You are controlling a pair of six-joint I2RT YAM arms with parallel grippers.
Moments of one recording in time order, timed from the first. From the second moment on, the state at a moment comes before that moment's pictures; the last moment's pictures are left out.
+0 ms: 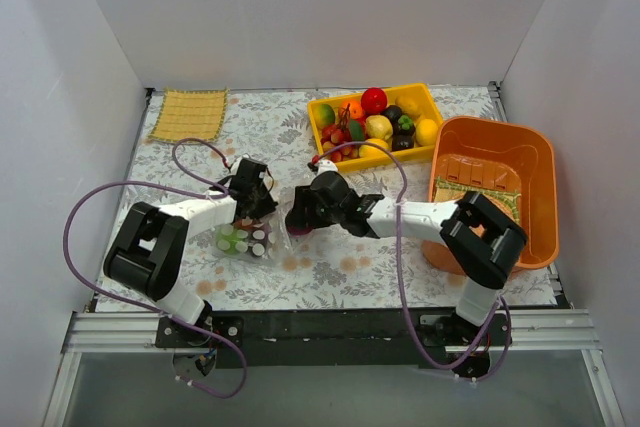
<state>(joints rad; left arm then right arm) -0.43 1.57 0.76 -0.12 -0.11 -0.83 0.97 1.77 1.00 0.09 0.03 0.69</state>
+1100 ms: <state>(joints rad) -0.39 1.41 0.87 -0.23 0.05 -0.80 0.32 2.14 1.91 -0.30 0.31 0.33</state>
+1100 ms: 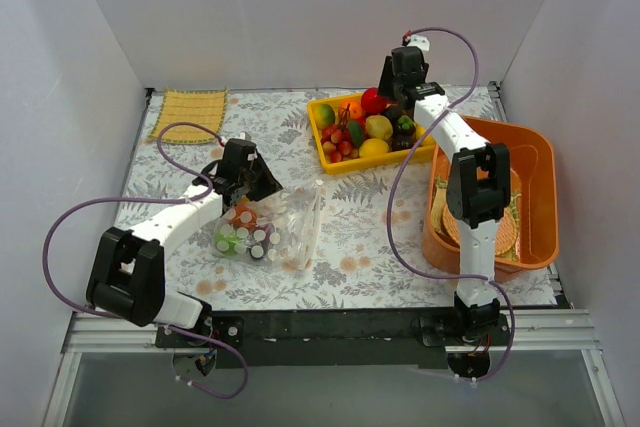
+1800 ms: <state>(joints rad) -0.39 1.40 0.97 -0.29 0.09 -0.75 0.28 2.23 1.91 -0.35 0.35 0.30</state>
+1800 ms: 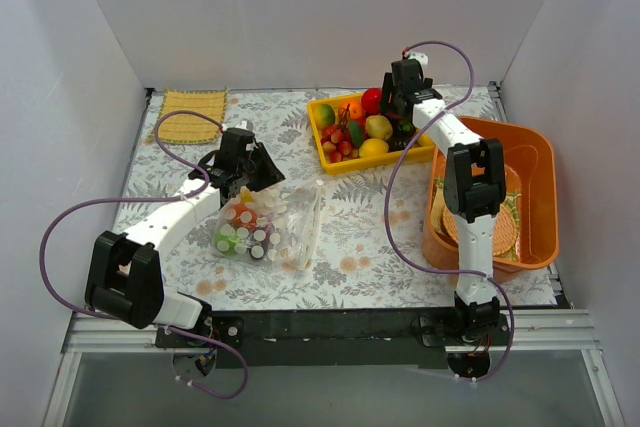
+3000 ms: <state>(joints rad) -0.26 1.12 0.77 -0.39 -0.06 -0.88 0.77 1.46 1.12 -0.31 0.25 0.44</state>
